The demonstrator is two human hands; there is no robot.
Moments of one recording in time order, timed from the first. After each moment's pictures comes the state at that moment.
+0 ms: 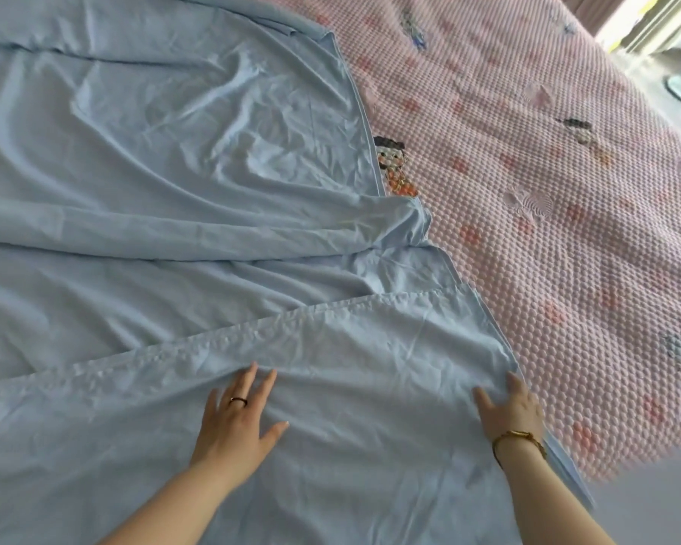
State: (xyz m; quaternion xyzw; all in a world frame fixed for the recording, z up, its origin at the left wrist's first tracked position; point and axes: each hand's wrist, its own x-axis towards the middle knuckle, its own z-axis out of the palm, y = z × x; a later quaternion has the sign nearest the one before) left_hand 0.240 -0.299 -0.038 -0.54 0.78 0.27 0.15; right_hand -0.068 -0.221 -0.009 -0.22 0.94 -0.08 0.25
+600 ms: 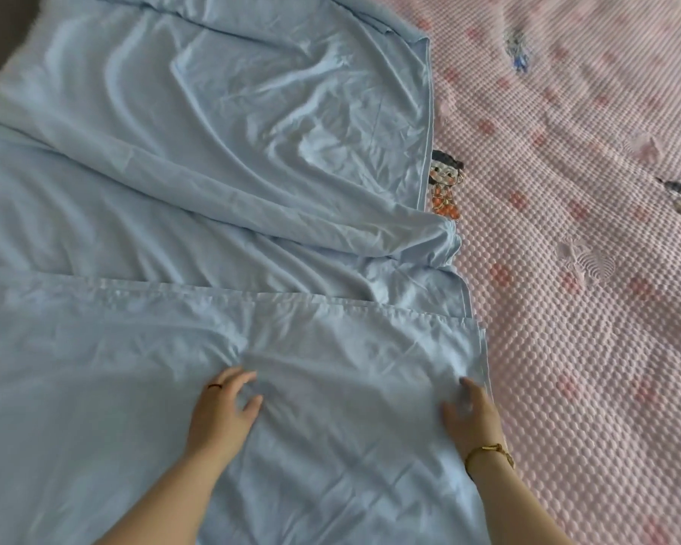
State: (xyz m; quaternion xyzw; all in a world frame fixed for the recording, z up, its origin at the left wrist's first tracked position) left_hand 0.190 -0.251 -0.055 -0.75 0.54 0.34 -0.18; right_hand -0.113 -0.255 -0.024 -0.36 0.84 -0.12 0.38
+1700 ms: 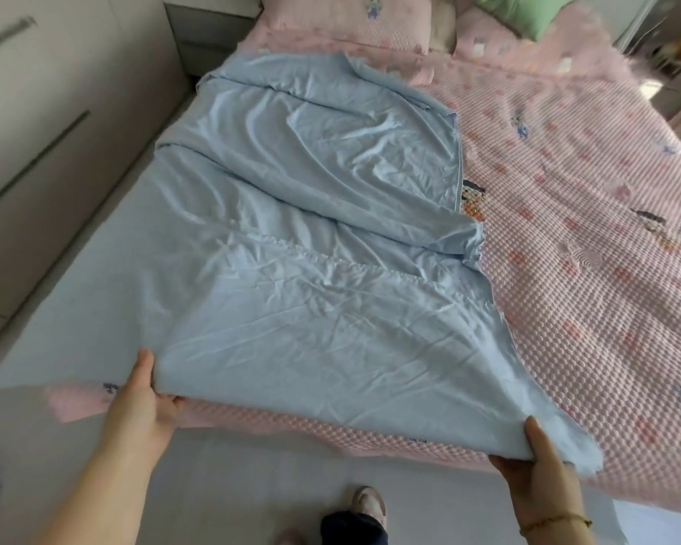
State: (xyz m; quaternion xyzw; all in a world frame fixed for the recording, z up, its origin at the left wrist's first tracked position) left_hand 0.343 -0.056 0.100 -0.60 0.01 0.49 -0.64; right_hand -0.014 -0.032 0.107 -0.07 0.66 -0.57 0.49
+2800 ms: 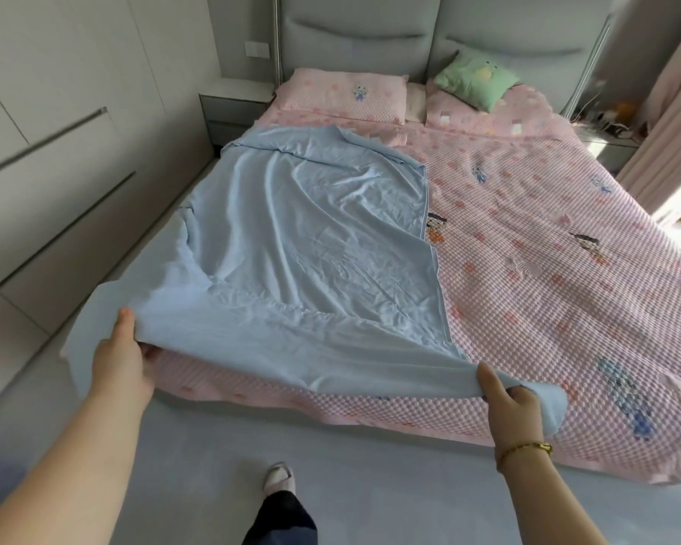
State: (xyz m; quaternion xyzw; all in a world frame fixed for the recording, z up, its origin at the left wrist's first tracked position) left_hand 0.327 0.055 0.191 -0.64 0.08 0.40 -0.65; right_hand -0.047 0.066 0.202 -0.30 0.73 -0.46 0.41
